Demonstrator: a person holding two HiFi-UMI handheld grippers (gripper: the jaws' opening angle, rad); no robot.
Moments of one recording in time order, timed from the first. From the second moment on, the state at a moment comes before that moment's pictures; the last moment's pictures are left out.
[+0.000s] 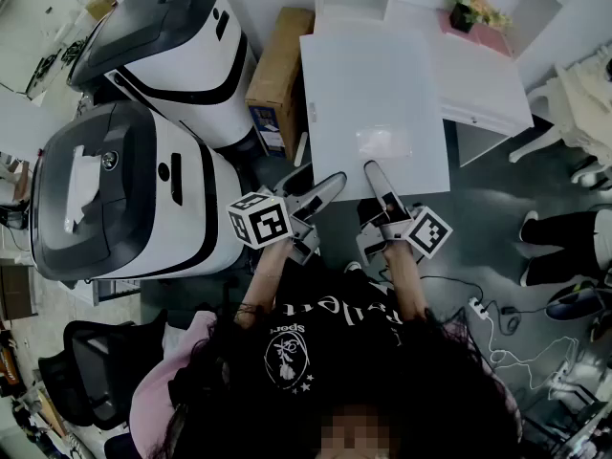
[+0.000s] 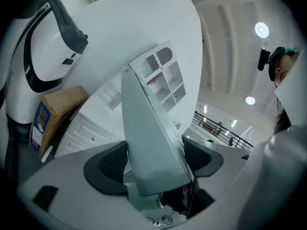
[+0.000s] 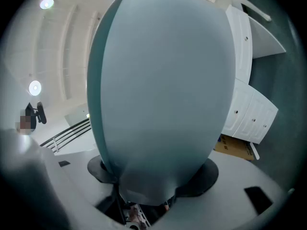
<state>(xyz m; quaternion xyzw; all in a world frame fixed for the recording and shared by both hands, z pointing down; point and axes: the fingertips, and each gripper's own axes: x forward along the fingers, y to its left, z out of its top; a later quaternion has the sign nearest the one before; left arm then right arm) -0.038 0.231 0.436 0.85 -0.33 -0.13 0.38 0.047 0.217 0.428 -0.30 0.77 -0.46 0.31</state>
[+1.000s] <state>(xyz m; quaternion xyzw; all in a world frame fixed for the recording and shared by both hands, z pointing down) -0.098 0.180 0.450 0.86 -0.30 -0.13 0.39 -0.013 0.173 0.444 -0.33 0.76 -0.46 0.32</state>
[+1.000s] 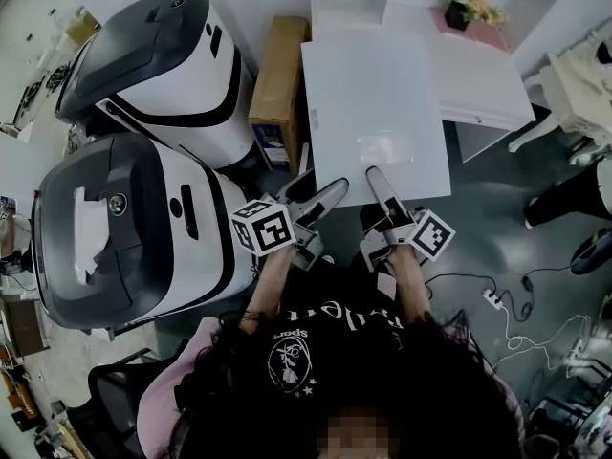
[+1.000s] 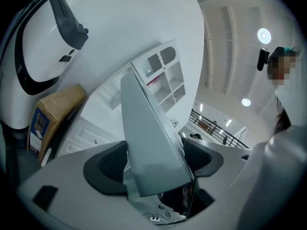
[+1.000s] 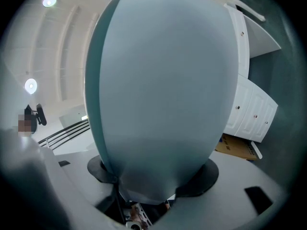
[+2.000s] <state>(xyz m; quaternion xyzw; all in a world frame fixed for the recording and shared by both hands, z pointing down) -0.018 0.023 0.458 0.83 -0.37 -0.15 0.40 0.064 0.003 0.454 -0.28 0.77 -0.51 0.27</state>
